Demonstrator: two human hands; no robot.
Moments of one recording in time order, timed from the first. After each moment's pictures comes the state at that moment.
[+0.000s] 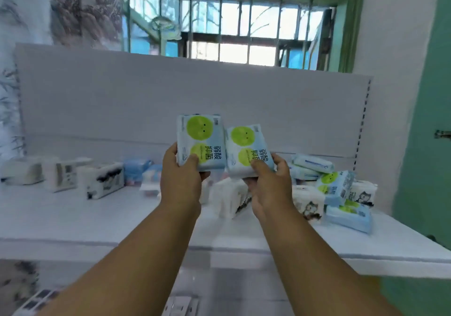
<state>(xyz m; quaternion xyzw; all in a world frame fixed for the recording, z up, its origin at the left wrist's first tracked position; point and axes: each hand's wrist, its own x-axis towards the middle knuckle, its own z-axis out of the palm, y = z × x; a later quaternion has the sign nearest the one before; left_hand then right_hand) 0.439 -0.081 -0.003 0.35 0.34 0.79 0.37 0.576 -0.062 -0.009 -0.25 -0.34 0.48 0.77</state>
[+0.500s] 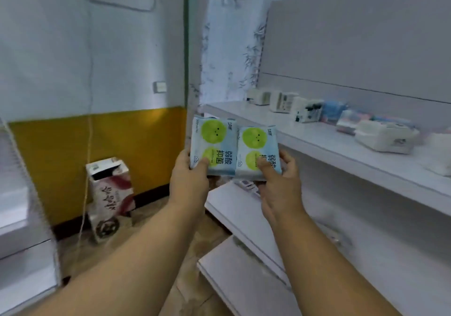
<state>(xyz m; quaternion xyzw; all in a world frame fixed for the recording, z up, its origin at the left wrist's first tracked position) 0.240 -0.406 -0.150 0.16 0.58 0.79 0.11 0.333 -0.286 -0.151 -0.18 -0.43 0.74 0.48</state>
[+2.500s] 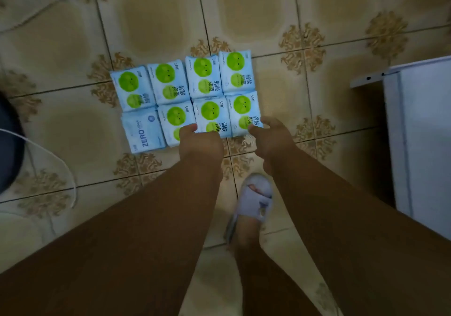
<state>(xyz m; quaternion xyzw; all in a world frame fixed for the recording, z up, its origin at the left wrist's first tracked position) -0.096 -0.567 -1.010 -0.31 0.77 0.41 0.38 -0.086 -0.432 -1.017 -0.51 -0.62 0.55 -0.24</state>
